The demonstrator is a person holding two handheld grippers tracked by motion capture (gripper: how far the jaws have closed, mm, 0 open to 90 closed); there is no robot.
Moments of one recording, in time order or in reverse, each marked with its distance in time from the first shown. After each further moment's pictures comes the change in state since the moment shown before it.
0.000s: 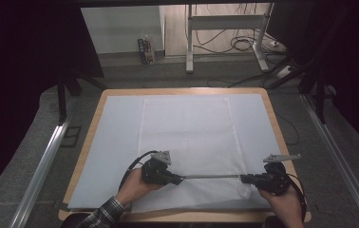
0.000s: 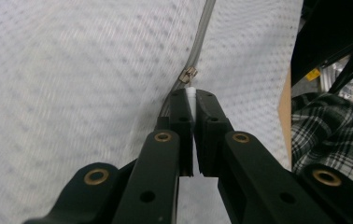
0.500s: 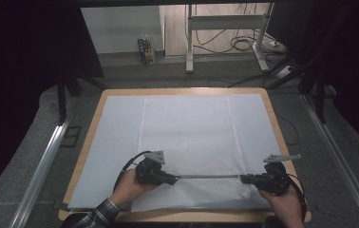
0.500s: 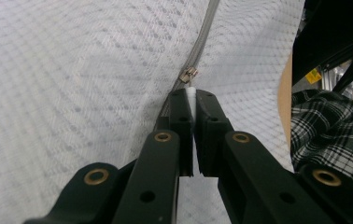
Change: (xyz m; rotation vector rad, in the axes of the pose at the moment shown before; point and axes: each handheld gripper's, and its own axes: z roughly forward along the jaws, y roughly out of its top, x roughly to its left) left arm 0.002 -0.011 -0.012 -0.011 0.008 -0.030; right arm 0.000 -0.001 0.000 0.002 0.007 0.004
